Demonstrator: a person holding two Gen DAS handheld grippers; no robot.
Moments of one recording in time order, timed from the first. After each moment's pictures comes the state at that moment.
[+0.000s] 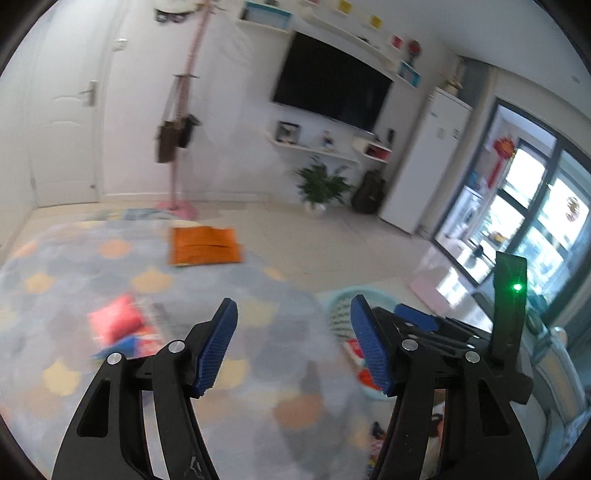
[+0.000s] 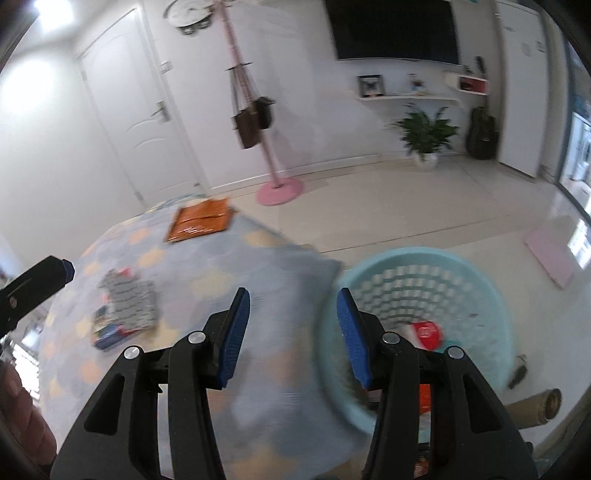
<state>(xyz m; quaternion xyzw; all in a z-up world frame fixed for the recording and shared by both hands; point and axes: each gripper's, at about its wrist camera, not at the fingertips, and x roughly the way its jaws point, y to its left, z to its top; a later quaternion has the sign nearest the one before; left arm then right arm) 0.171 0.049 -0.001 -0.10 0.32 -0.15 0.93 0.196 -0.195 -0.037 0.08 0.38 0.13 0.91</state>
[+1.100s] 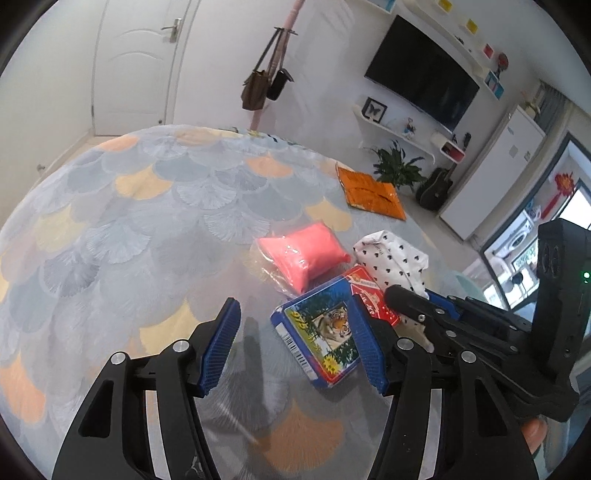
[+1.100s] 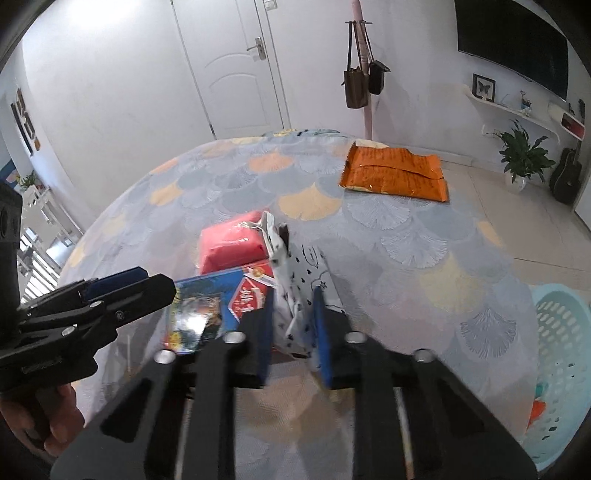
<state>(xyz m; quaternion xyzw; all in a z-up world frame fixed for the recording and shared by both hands) 0.186 0.192 -0.087 -0.16 0.40 -0.05 0.90 0.217 0.009 -0.081 -0.02 0.42 0.26 0.87</state>
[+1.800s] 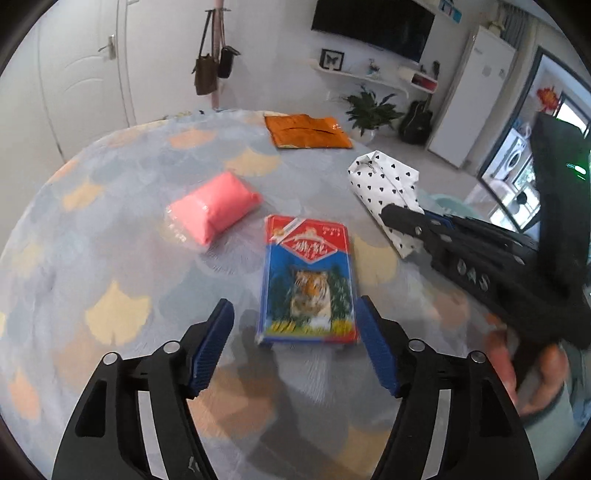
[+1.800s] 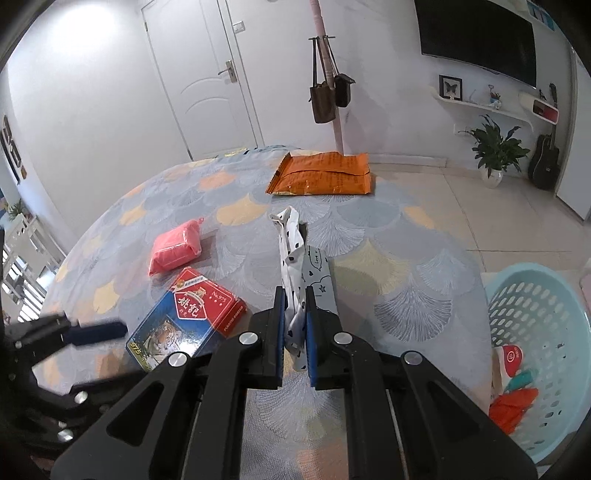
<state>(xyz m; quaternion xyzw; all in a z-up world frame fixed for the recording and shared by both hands) 0.177 0.117 -0.090 -0.03 0.46 -0.09 0.88 0.214 -0.051 -0.085 0.01 0.39 0.22 0.89</state>
